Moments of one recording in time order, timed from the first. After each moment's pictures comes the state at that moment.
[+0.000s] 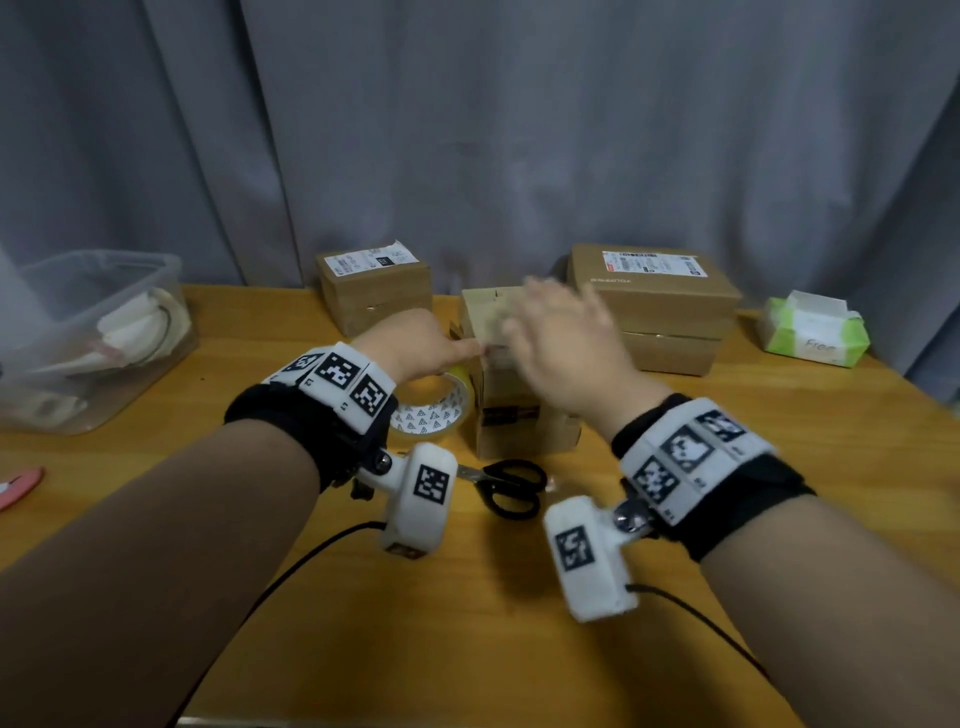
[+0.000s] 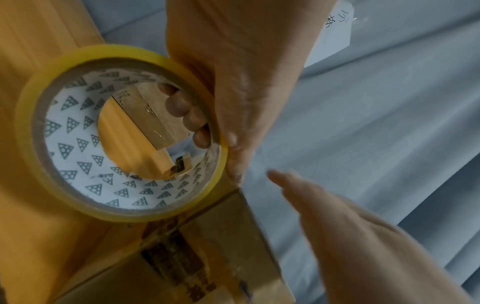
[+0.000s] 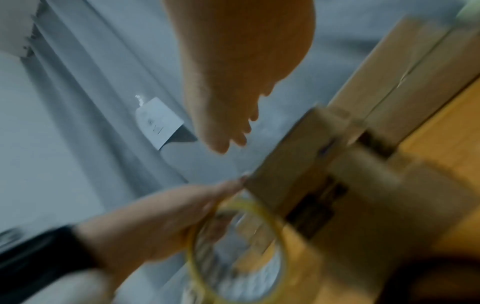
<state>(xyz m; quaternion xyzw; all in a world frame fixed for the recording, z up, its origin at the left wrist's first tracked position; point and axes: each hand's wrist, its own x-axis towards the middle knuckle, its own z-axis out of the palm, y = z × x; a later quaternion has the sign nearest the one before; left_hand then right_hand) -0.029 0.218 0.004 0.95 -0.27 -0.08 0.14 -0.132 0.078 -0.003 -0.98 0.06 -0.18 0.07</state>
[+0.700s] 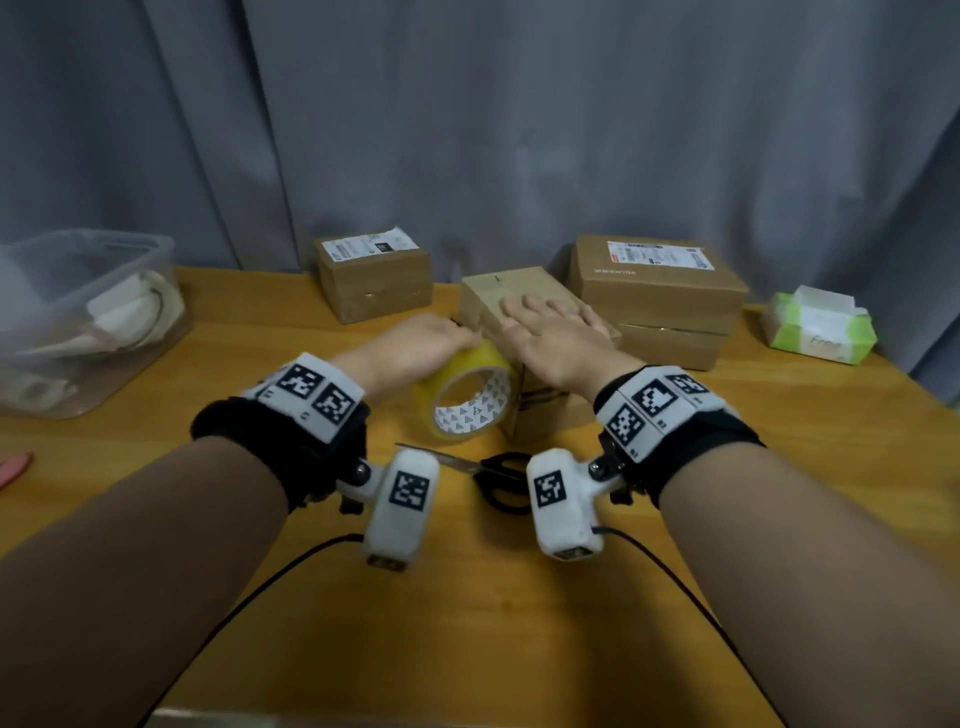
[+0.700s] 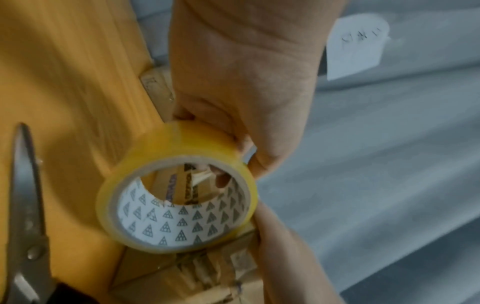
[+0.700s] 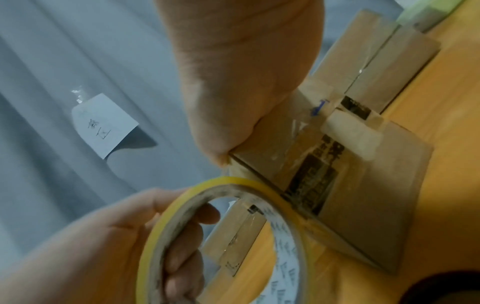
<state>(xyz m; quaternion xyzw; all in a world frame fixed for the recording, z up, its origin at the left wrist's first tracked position) -0.044 0.224 -0.011 0.85 -0.25 -0.17 0.43 -0.097 0.063 -0.019 -0.98 0.12 0.01 0.13</state>
